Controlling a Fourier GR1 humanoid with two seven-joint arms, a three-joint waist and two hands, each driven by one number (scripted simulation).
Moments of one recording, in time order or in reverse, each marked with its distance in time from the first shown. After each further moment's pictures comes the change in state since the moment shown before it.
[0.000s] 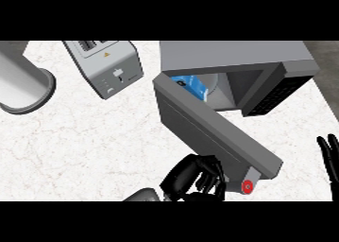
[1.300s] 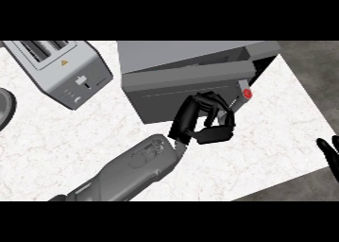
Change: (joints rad) left arm -0.389 -0.023 0.138 0.178 0.498 0.225 -0.122; right arm -0.054 -0.128 0.034 -0.208 -0.236 0.158 0.162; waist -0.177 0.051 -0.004
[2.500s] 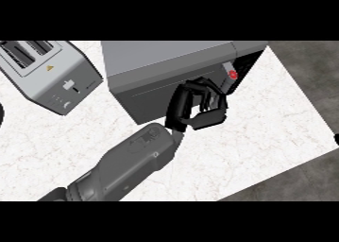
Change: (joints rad) left arm -0.062 0.002 0.036 0.104 0.192 -0.010 -0.221; right arm -0.078 -0.075 -0.052 -0.069 -0.130 0.001 0.090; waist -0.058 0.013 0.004
